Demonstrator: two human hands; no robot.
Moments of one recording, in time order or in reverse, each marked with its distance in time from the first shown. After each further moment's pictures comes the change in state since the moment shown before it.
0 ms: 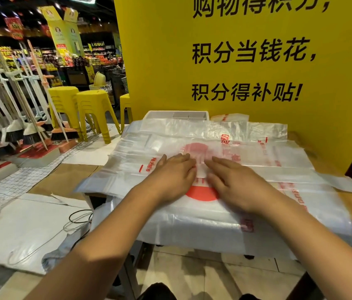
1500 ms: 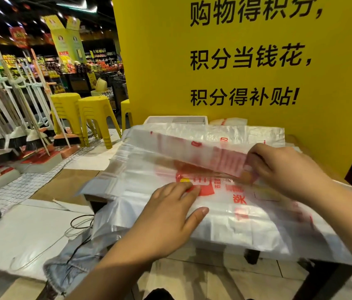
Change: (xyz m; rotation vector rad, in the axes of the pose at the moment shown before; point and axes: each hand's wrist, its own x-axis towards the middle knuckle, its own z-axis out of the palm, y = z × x) left_hand -0.075 0.021 0.022 0.103 0.145 0.100; right_hand -0.022 0.045 -0.059 -0.116 0.206 0.141
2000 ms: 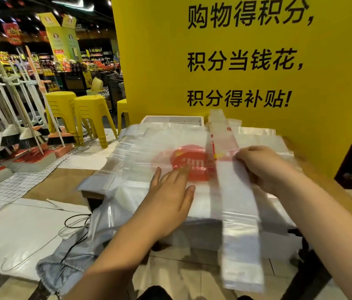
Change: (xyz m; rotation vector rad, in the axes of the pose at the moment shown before) left_hand 0.017 0.001 -0.001 -0.139 0.130 -0.035; right_hand 0.021 -0.025 0.023 1.010 -0.090 0.544
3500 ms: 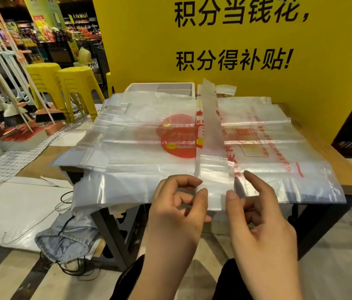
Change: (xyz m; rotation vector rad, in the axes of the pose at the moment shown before) left_hand -0.060 0.088 0.037 -1.047 0.366 -0.453; right_hand -0.157 0.091 0.039 -0.002 0.337 -0.319
